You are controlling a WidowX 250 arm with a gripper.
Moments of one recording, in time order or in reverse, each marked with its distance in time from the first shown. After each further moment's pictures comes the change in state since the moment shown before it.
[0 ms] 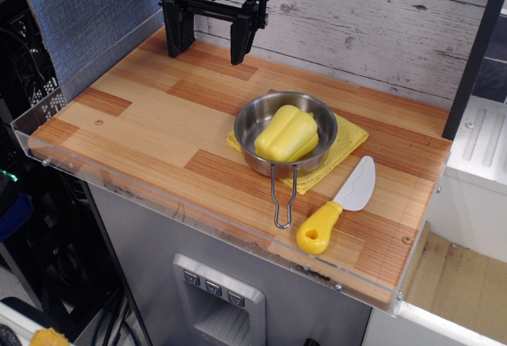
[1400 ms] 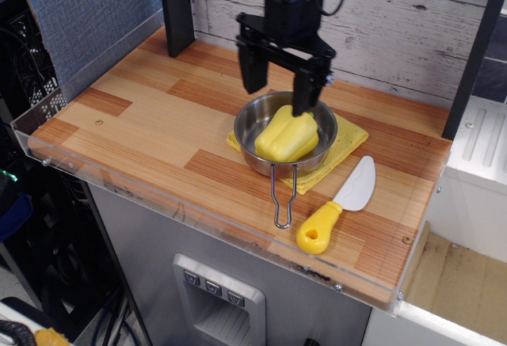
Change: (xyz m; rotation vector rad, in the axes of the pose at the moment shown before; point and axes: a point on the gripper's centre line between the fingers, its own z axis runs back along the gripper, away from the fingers) arm -0.019 -0.082 -0.020 -0.081 0.008 -0.418
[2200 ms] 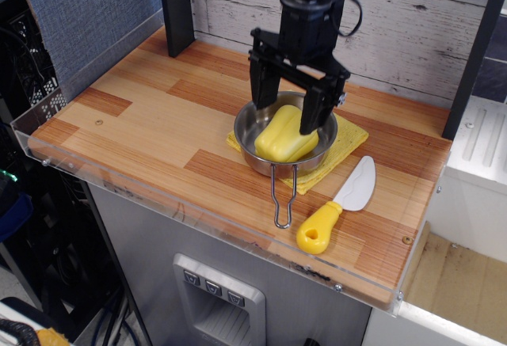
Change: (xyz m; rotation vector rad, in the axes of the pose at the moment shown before) arm -0.005 -0.009 -0.012 0.018 0.075 -0.003
